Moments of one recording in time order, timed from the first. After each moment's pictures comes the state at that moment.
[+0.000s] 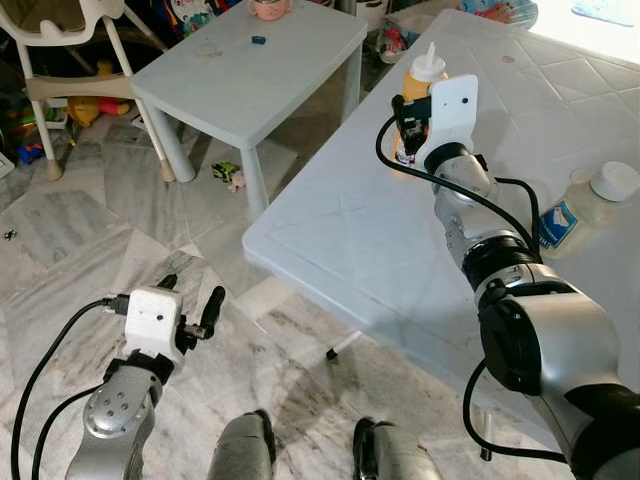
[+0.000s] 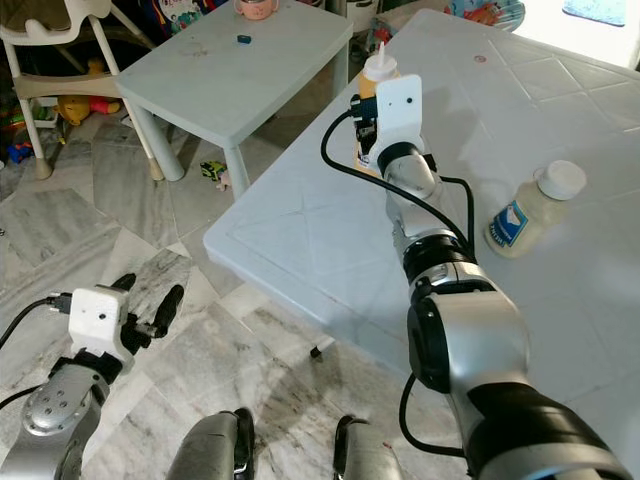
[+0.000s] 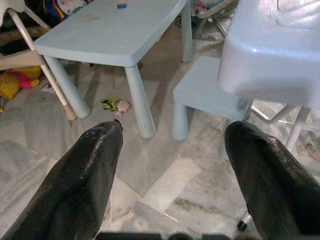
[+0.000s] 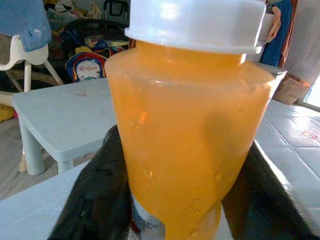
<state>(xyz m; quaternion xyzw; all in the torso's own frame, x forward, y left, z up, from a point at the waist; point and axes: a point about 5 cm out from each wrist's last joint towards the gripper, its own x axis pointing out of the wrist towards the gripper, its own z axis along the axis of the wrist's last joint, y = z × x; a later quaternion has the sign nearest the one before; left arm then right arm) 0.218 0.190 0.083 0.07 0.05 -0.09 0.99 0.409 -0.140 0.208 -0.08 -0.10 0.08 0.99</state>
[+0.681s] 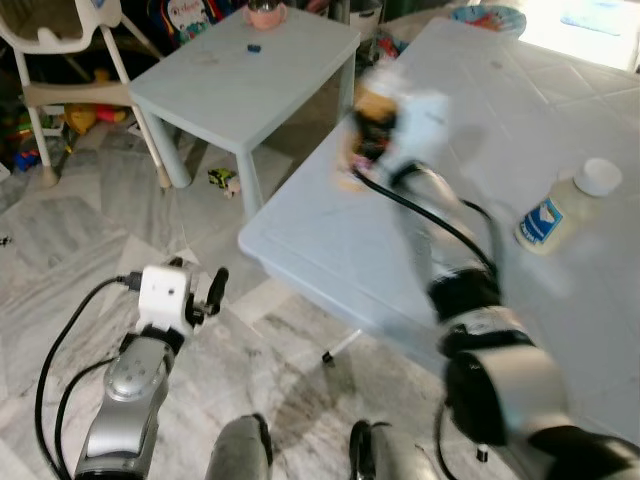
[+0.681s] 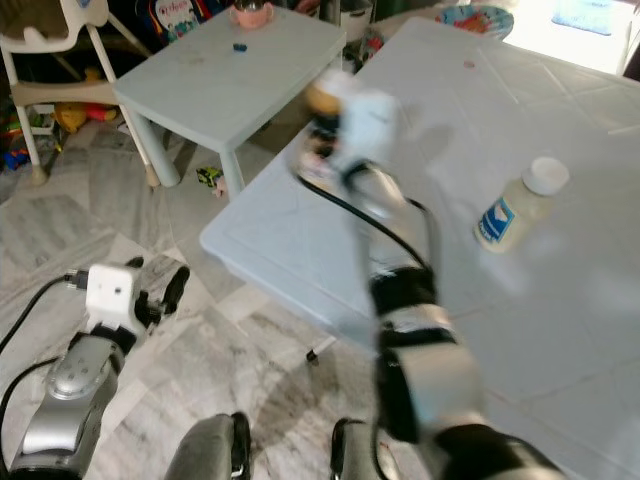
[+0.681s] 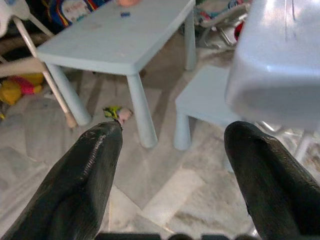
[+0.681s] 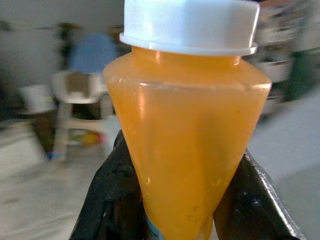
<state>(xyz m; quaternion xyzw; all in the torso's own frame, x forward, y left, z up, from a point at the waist) 0.254 0.188 0.079 0.07 0.05 -0.08 0.99 0.388 -0.065 0.225 0.06 -0.09 0.22 0.97</state>
